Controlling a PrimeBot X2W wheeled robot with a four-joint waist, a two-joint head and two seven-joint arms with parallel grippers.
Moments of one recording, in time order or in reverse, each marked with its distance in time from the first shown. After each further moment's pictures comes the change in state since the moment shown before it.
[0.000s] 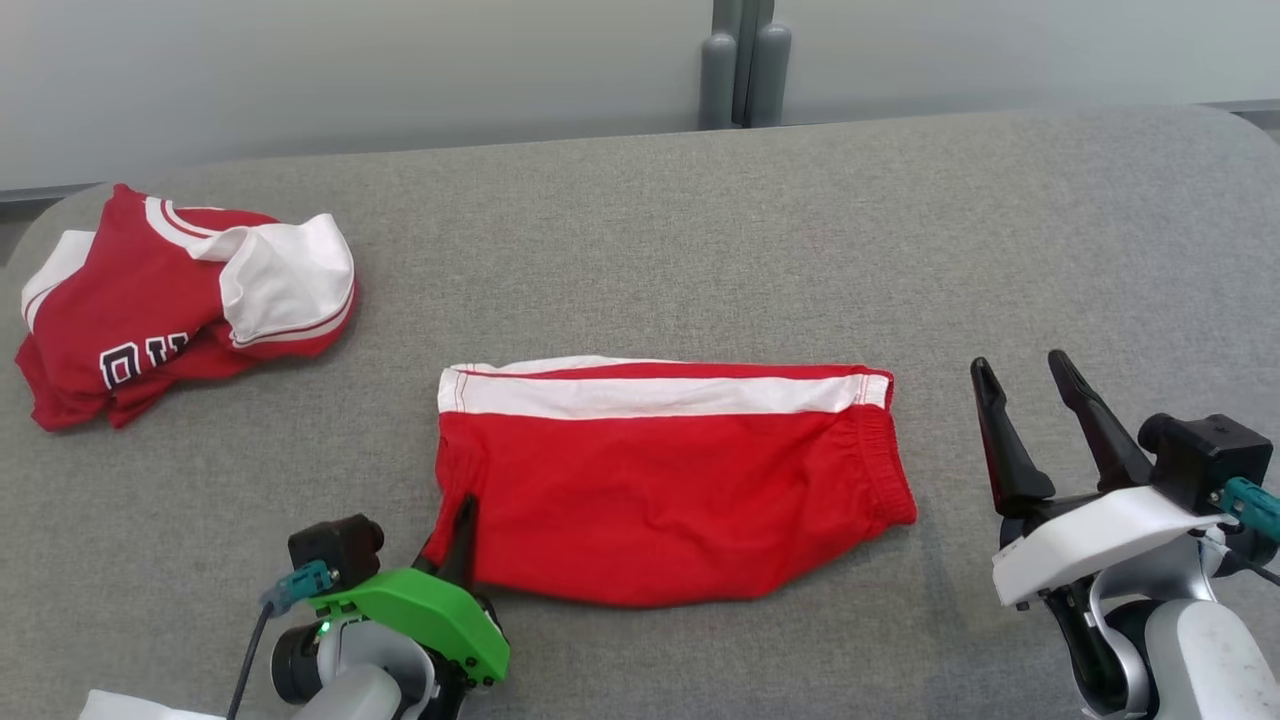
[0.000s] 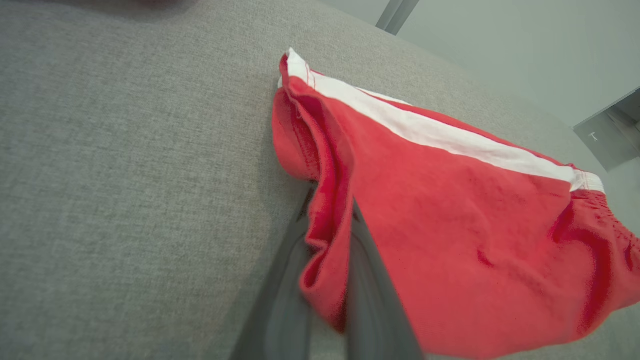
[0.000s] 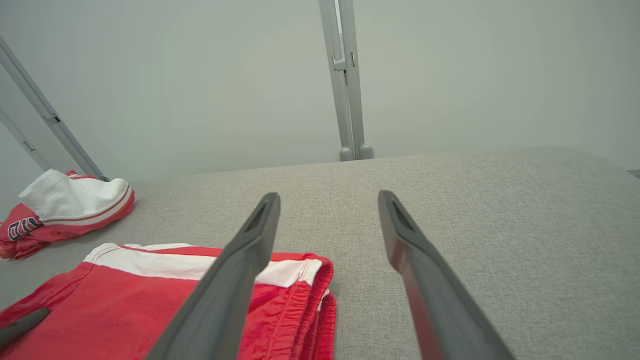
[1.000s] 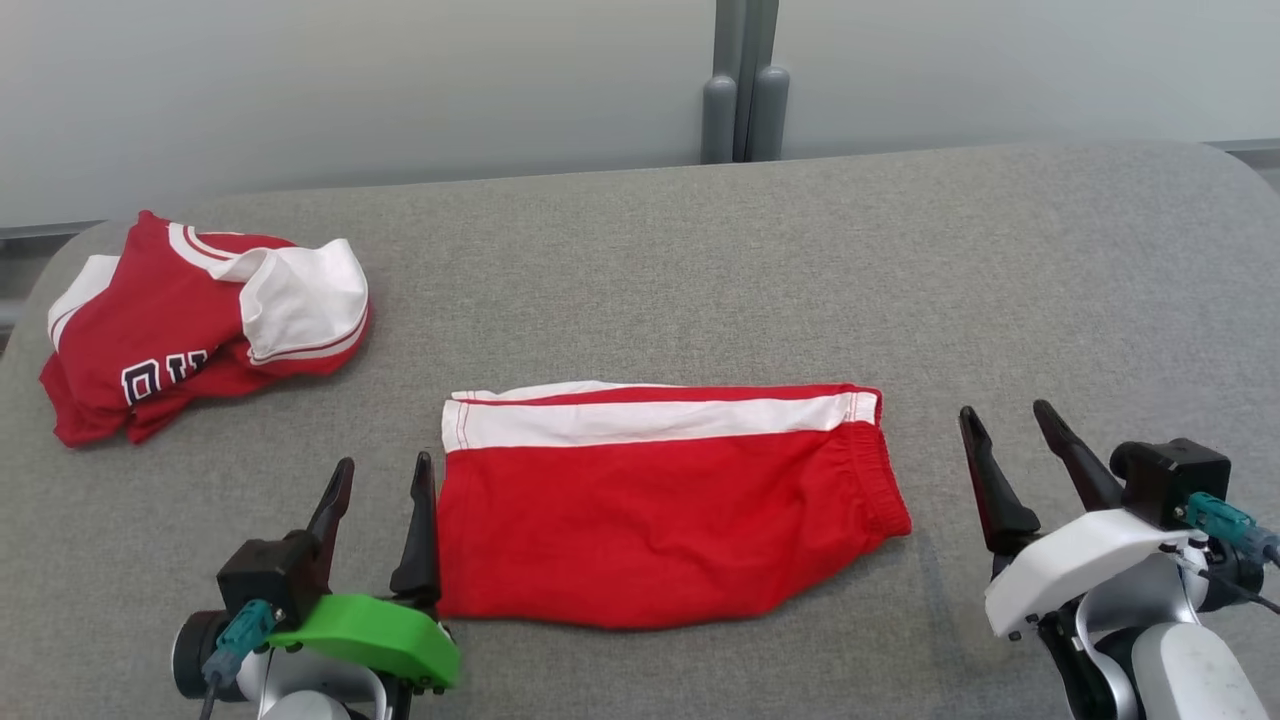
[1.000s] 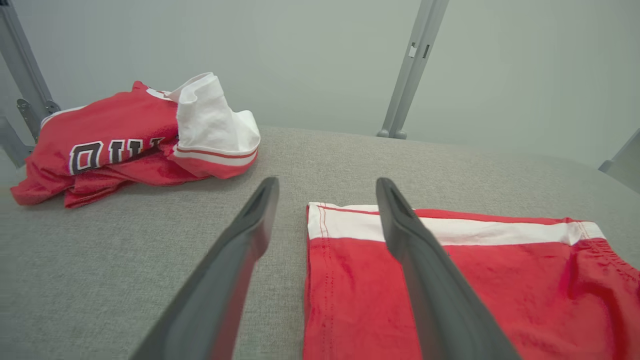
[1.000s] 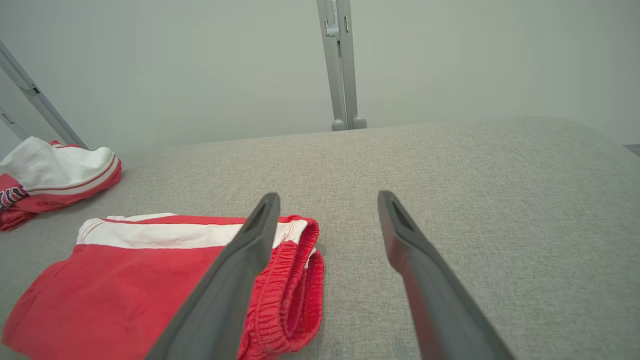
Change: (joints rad) left arm 0.170 0.074 0.195 -0.347 0.371 0.150 -0.013; right arm 0.020 0.011 -0.005 0.065 -0.033 0.000 0.052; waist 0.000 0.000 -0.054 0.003
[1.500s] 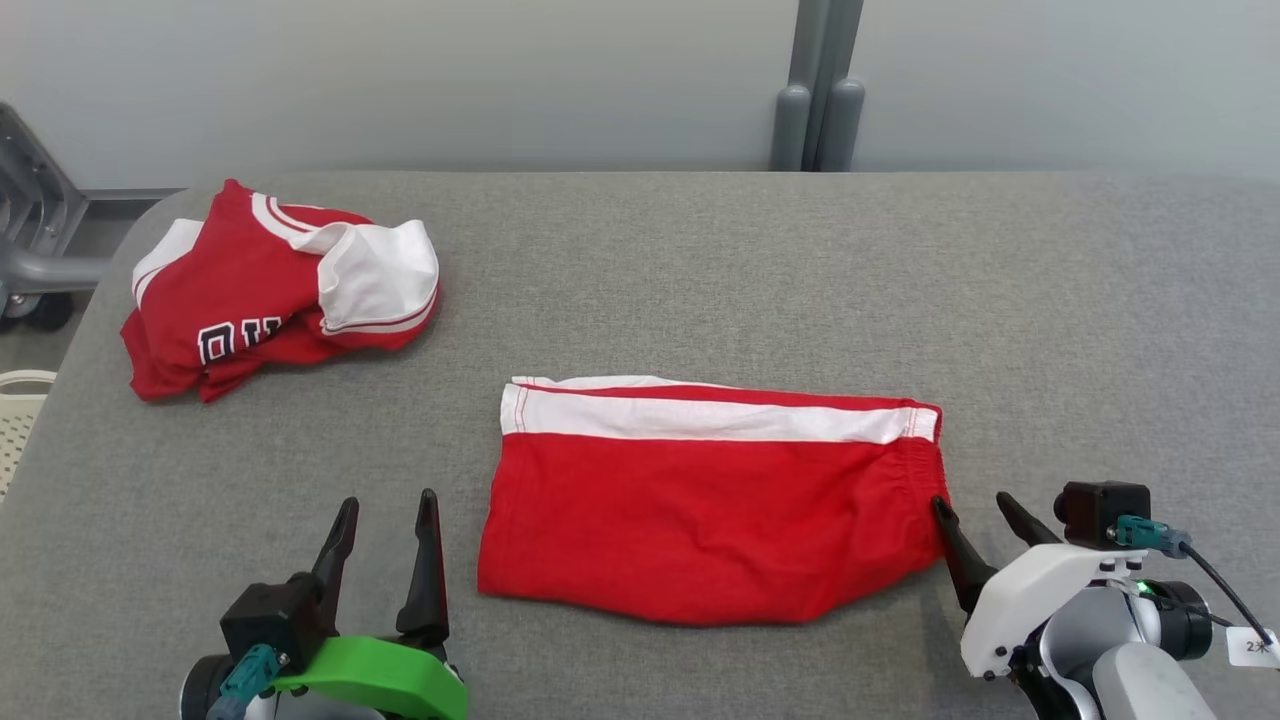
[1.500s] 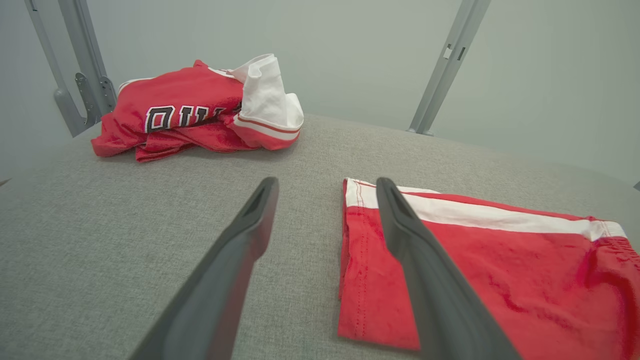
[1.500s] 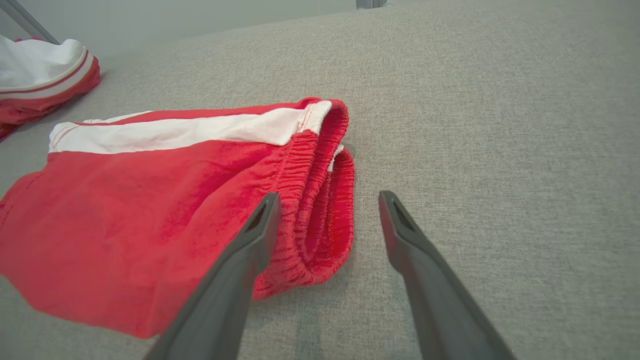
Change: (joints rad) left arm 0.098 -0.020 0.035 -0.064 0.020 0.008 0.000; right arm -0.022 0.003 0.017 0.257 0.023 0.000 0.053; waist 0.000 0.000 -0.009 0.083
